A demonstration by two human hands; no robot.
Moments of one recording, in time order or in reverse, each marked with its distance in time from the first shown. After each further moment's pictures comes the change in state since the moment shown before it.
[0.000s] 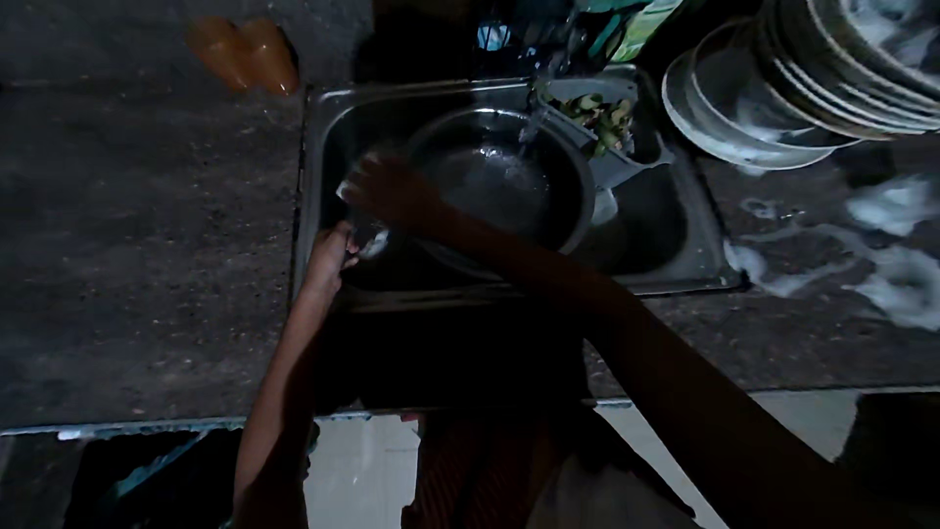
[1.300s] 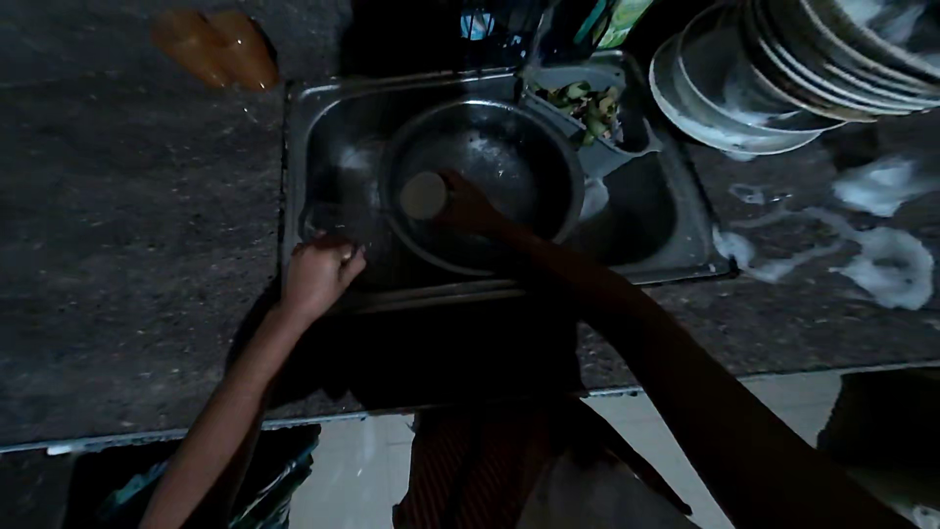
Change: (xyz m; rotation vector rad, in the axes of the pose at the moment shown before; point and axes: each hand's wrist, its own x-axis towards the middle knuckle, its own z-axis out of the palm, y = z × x) left_hand -0.020 -0.013 -0.027 0.944 -0.141 1.032; right_hand -0.094 0.046 -0.014 0.784 -0.154 0.939
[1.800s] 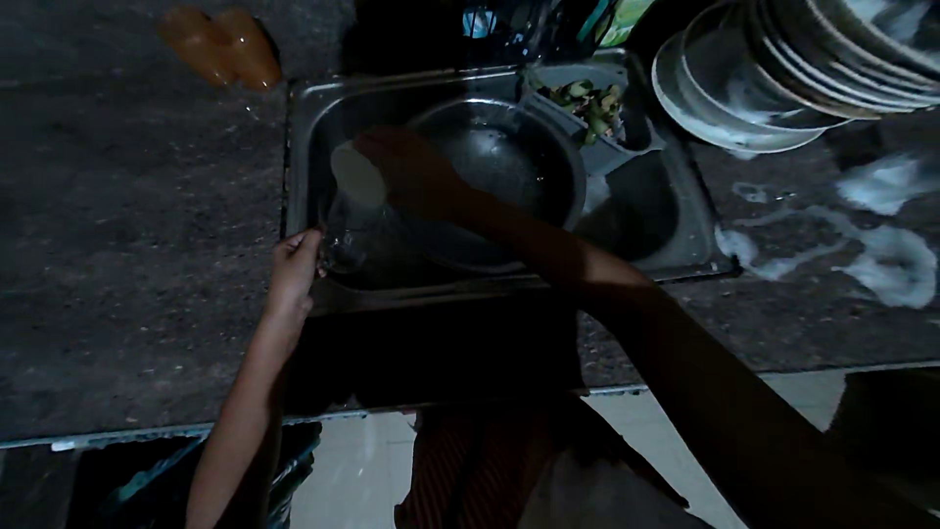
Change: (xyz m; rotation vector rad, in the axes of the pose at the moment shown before) left_hand 0.004 0.019 -0.013 -0.881 0.299 -0.836; right_hand 0.021 -0.091 0.018 -0.445 0.187 -0.812
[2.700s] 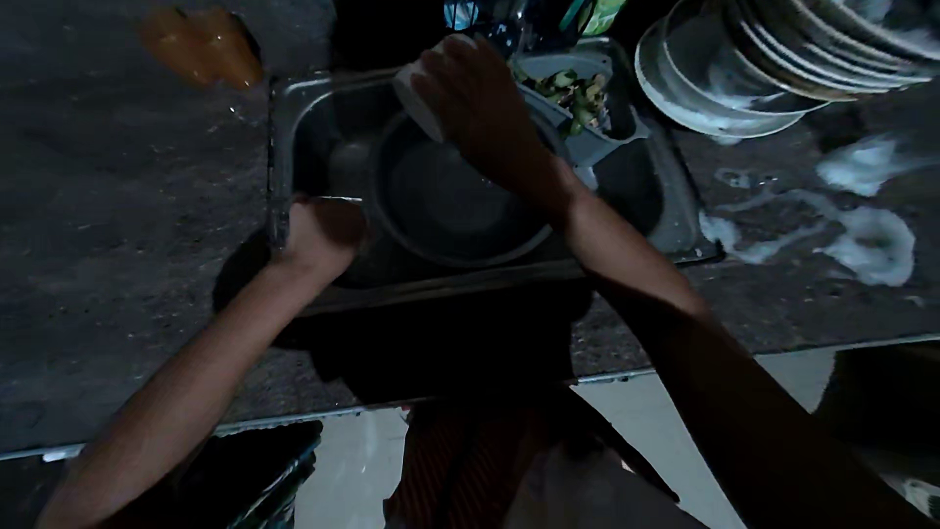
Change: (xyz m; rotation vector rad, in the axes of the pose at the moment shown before) left_hand -0.020 0.083 0.045 1.707 -0.469 0.420; right_hand -0.023 0.026 -0.076 -0.565 0.135 -0.079
